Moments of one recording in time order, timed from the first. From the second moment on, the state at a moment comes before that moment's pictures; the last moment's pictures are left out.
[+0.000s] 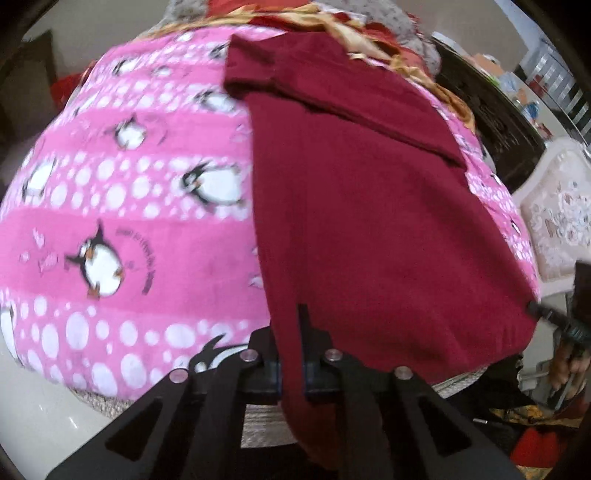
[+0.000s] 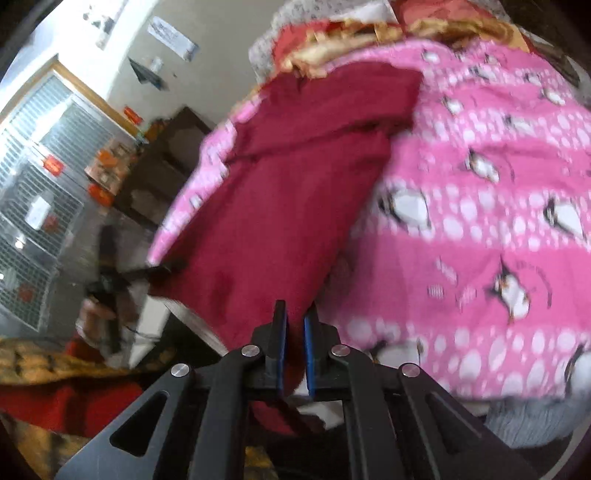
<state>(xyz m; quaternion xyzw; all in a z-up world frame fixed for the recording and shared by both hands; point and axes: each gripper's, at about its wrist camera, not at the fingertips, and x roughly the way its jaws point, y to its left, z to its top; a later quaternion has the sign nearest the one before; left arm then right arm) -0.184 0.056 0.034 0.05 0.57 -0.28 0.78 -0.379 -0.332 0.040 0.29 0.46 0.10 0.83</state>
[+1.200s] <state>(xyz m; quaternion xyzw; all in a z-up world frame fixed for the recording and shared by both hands) -0.173 0.036 0.017 0.06 0.60 -0.23 0.76 -0.343 -0.306 0.011 0.28 0.51 0.19 0.79</state>
